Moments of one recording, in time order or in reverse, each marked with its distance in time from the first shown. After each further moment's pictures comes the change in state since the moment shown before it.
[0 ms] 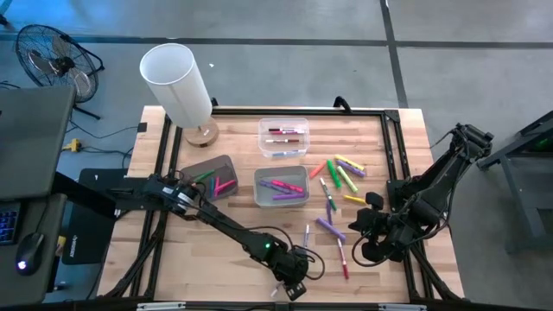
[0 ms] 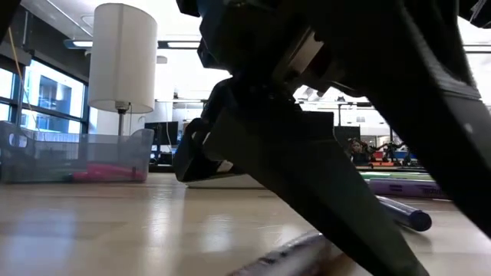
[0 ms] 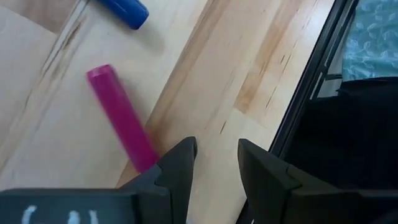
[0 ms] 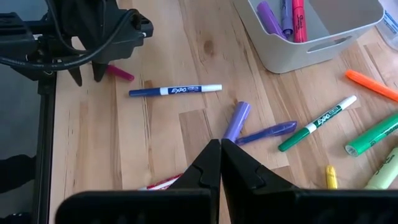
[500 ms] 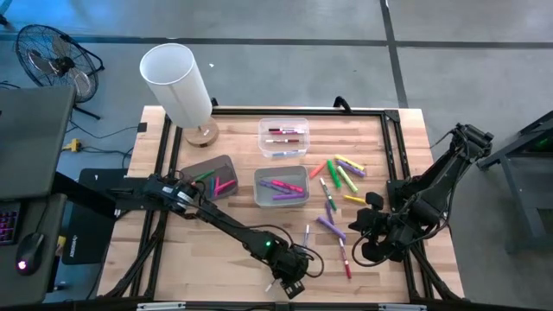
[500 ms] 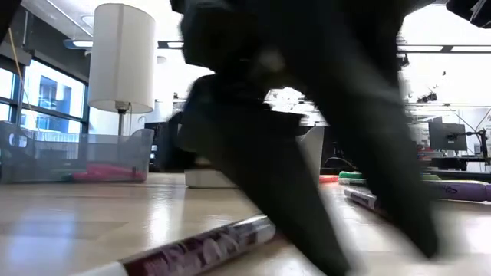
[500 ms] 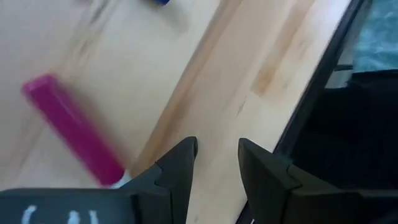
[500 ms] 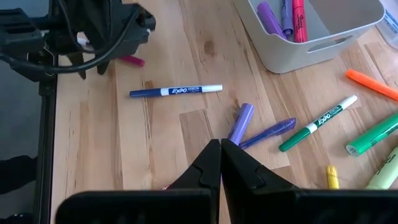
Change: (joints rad) left arm 0.007 -0.014 -0.001 -0.086 0.047 -0.003; right arm 0.000 0.000 0.000 0.003 0.000 0.004
